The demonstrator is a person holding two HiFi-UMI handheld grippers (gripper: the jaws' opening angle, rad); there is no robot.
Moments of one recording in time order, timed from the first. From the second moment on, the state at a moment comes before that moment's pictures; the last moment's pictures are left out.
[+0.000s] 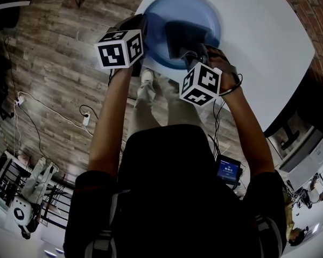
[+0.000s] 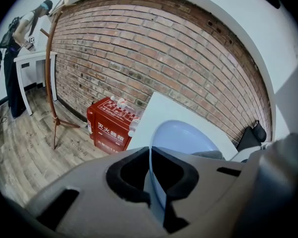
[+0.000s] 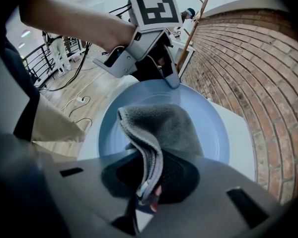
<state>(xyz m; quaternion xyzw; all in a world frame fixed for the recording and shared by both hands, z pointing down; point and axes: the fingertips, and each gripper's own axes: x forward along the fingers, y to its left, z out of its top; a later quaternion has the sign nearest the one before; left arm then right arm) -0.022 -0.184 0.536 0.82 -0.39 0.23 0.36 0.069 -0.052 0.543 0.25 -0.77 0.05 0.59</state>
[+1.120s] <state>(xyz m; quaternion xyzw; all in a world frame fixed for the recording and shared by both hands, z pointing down) -0.021 -0.184 0.533 0.82 -0.38 0.22 0.36 0.034 -0.102 0.539 0.25 -0.79 0.03 0.56</state>
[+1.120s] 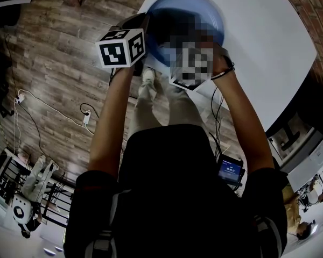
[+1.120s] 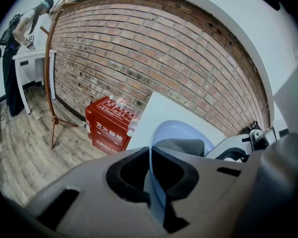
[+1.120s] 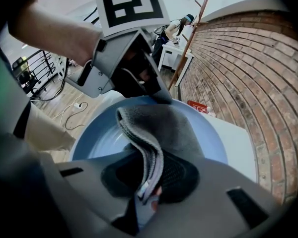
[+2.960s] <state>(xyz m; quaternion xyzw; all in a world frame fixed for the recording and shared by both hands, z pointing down) -0.020 -0.183 0.535 0.82 -0.38 0.22 0.36 0.114 -0.082 0.540 0.32 -0.74 0.08 0.58</state>
